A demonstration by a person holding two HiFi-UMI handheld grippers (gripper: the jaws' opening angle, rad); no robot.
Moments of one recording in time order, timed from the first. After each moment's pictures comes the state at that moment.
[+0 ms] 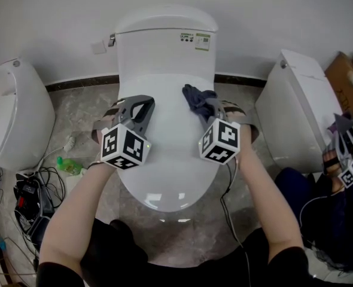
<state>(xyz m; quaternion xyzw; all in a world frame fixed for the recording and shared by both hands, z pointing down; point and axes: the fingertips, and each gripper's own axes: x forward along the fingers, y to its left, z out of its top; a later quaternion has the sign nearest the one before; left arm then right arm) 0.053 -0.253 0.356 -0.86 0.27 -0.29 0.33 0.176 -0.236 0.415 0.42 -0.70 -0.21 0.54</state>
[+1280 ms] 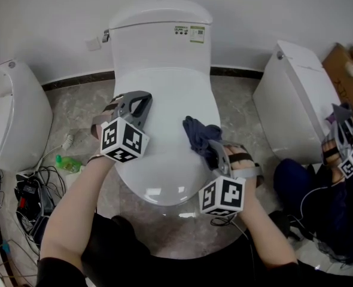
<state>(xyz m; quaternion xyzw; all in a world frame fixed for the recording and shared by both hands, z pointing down) 0.058 -0.255 0.374 -0.86 0.26 -0.30 0.33 0.144 -0.094 0.422 0.43 -0.70 -0.19 0.54</state>
